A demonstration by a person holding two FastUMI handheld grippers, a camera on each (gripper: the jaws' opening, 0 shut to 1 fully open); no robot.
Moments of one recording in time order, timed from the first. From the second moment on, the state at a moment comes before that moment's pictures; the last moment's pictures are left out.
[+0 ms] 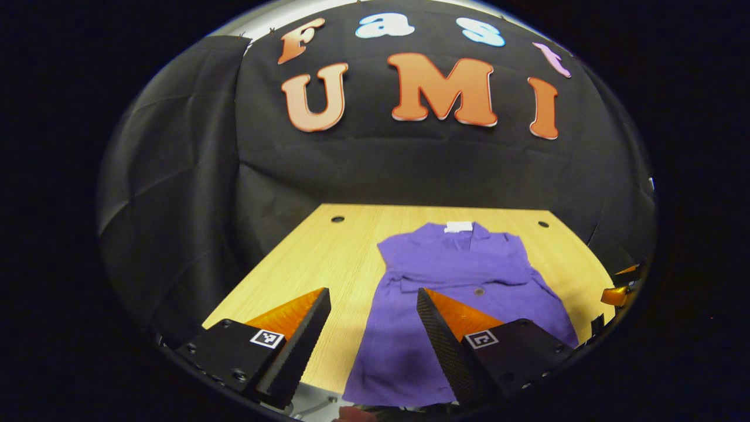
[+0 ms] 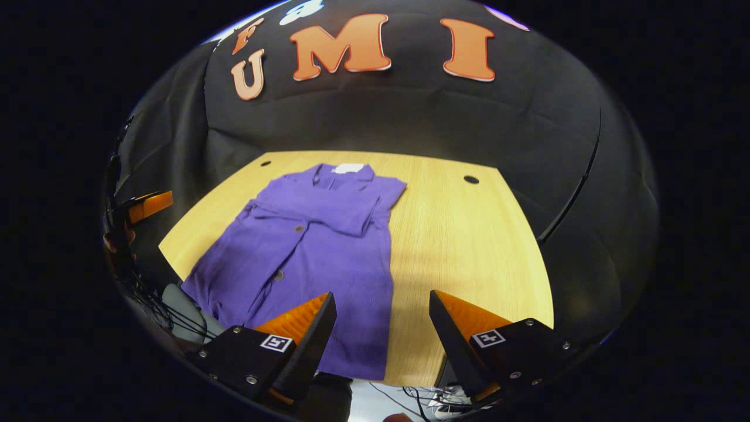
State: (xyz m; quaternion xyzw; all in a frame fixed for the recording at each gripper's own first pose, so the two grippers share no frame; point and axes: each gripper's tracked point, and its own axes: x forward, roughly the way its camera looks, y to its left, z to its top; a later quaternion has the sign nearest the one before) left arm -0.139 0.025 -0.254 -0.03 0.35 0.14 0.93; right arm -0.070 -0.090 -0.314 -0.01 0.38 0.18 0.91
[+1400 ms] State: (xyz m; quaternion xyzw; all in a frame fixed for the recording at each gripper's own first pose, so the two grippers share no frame) left arm -0.268 0.009 -0.402 -0.07 0.69 0.05 0.72; right arm -0.156 -0.093 -0.433 -0.02 0.60 0.16 0.78
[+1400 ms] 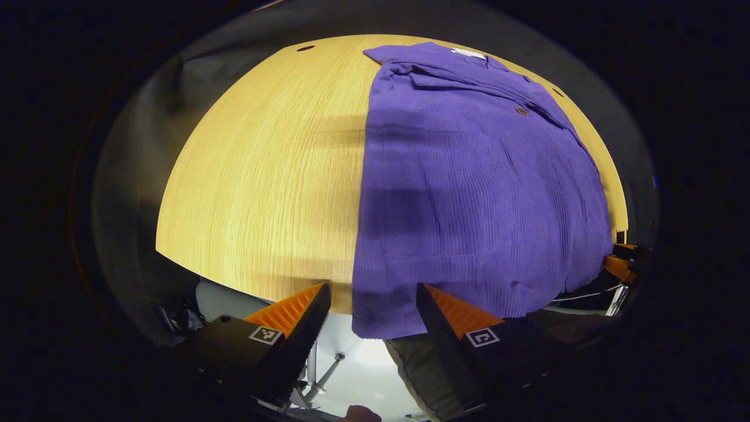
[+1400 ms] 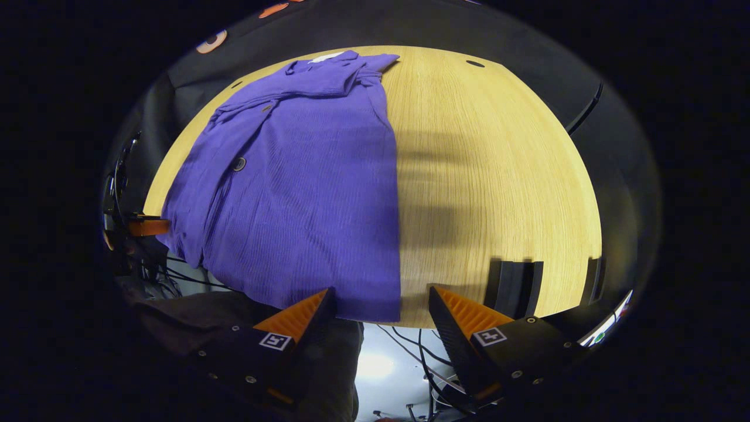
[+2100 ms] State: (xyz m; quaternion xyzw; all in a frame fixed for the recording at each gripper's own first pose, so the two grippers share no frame) left arm -0.263 0.000 -0.404 -0.14 0.75 0.00 0.65; right arm -0.157 -0.052 -0.428 0.05 0.66 0.13 0.73
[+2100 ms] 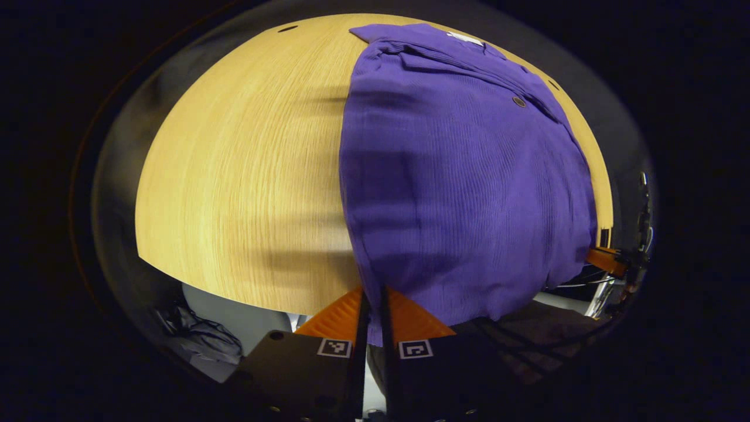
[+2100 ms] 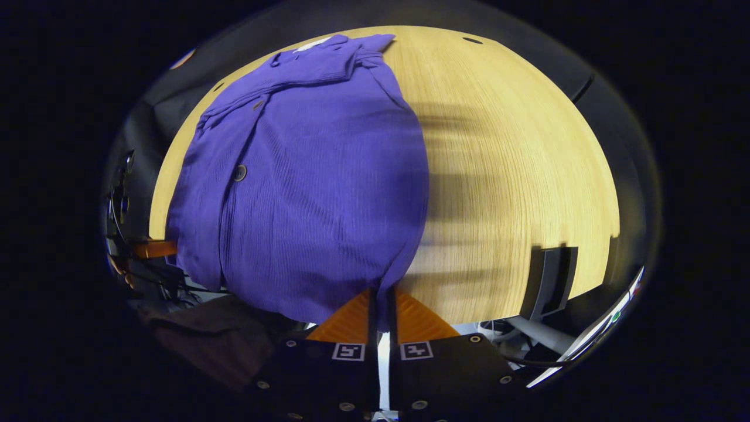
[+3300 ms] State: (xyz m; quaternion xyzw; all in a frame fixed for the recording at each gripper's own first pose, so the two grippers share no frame) left arm -0.045 0.033 -0.281 -0.10 0.65 -0.16 0.74; right arm 0.008 0.007 -0.235 0.17 0.51 0.13 0.83
